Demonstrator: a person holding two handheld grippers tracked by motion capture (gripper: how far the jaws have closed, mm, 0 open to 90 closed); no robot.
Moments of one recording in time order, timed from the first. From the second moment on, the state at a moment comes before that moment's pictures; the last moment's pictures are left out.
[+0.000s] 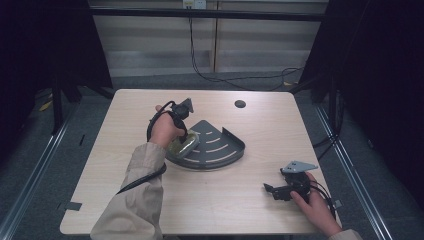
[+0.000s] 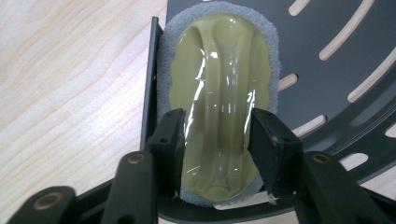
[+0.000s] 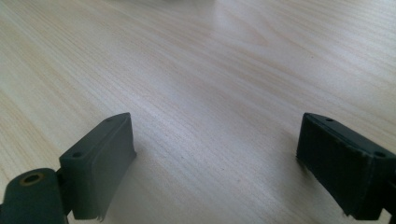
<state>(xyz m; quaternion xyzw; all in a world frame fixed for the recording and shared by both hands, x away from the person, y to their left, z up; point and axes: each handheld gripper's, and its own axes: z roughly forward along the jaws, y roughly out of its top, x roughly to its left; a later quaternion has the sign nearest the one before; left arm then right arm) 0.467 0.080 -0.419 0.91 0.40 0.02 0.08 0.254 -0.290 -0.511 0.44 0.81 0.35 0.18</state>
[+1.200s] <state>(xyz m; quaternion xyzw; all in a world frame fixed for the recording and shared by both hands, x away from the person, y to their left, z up) 0.461 0.087 -0.410 0.90 0.42 0.02 0.11 0.254 -0.290 -0.511 0.44 0.81 0.35 0.18</state>
